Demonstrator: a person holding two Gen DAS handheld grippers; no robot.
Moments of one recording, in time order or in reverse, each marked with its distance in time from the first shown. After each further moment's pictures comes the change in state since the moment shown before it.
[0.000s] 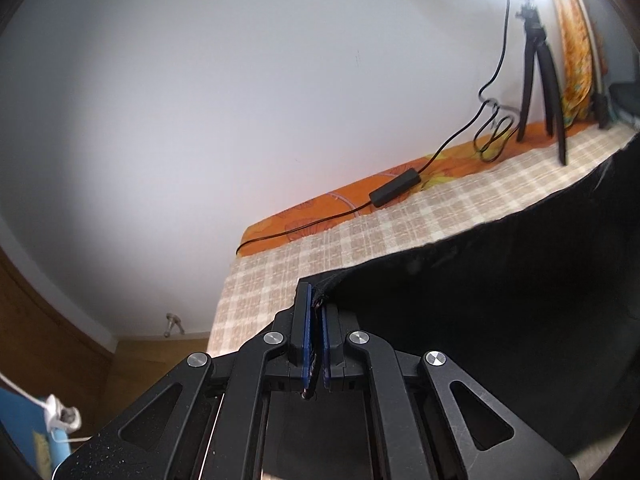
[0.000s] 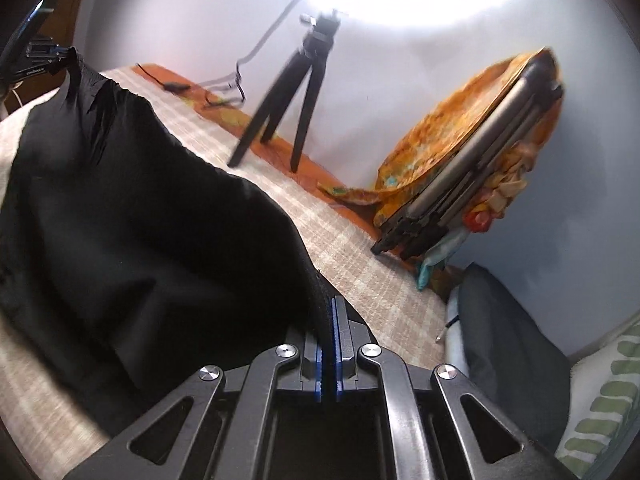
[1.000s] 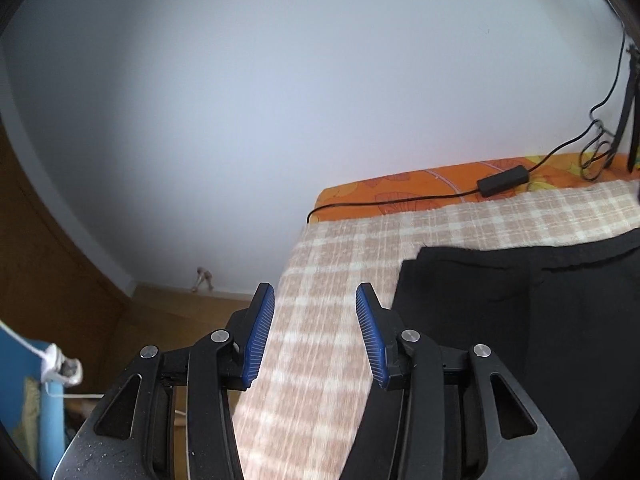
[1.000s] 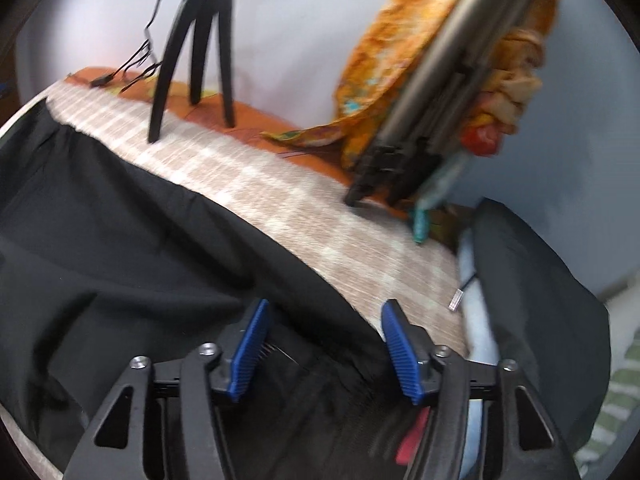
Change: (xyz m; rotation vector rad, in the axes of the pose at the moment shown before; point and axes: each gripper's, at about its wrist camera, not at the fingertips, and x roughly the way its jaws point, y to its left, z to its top) left arm 0.027 0.076 -0.021 -0.210 0.097 0.111; right arm 0.063 -0.042 -0.008 0.217 0.154 -0.014
